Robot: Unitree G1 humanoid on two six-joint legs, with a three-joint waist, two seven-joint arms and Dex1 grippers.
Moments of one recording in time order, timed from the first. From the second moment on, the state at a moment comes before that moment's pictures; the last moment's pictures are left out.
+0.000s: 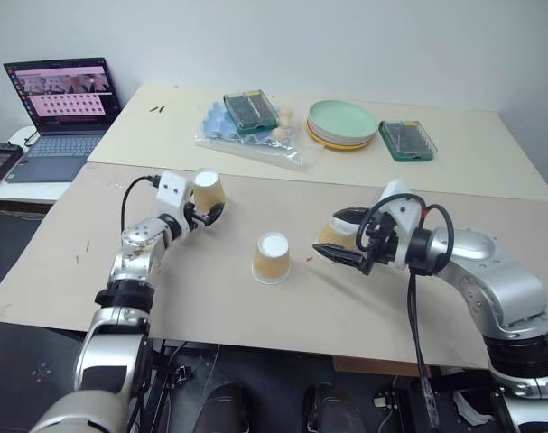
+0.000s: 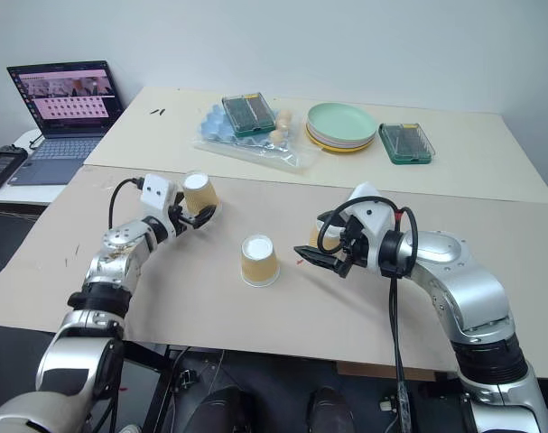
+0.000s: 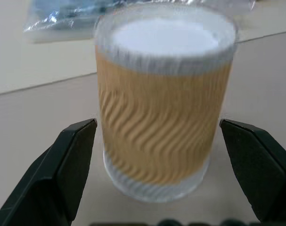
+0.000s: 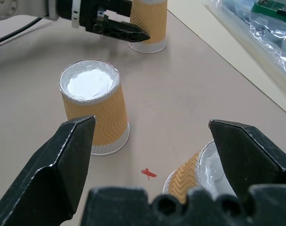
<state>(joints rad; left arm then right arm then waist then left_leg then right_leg) -0.82 0.41 0.08 0.79 -0.14 0.06 -0.57 -0.45 -0.68 0.02 -0.40 0.46 0.74 0.78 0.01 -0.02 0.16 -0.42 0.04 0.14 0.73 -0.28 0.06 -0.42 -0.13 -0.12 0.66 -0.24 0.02</state>
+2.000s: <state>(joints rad) -0.50 0.57 -0.10 0.17 -0.30 0.22 -1.14 -0.40 -0.70 0.01 -0.44 0.49 0.77 0.73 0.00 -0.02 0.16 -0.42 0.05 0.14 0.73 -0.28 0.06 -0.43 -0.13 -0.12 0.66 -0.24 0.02</state>
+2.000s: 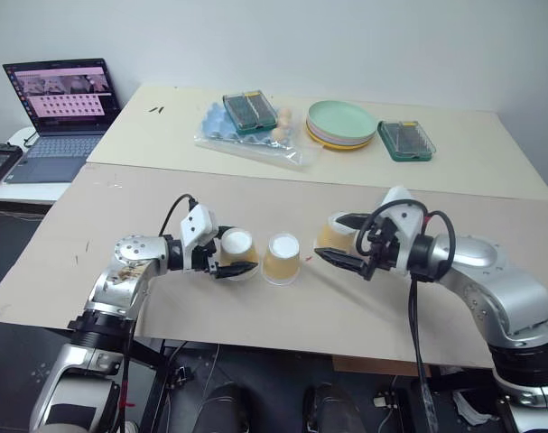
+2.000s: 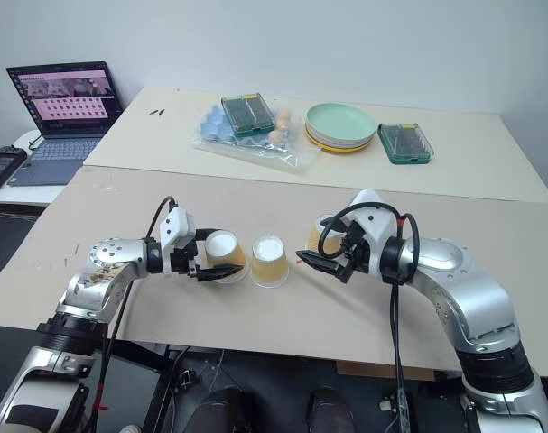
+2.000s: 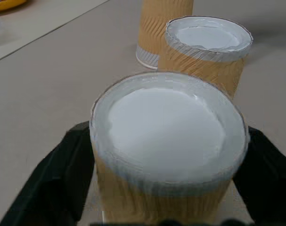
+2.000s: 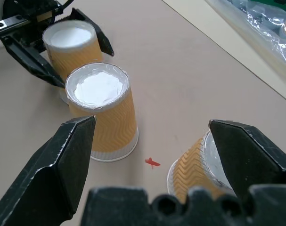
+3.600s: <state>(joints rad) -0.47 0.87 0.18 -0.40 -0.68 0.73 -1.01 -0.57 -0.54 0.05 0.01 0.33 0.57 0.78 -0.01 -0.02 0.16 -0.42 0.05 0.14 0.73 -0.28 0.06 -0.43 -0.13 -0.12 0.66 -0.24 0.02</state>
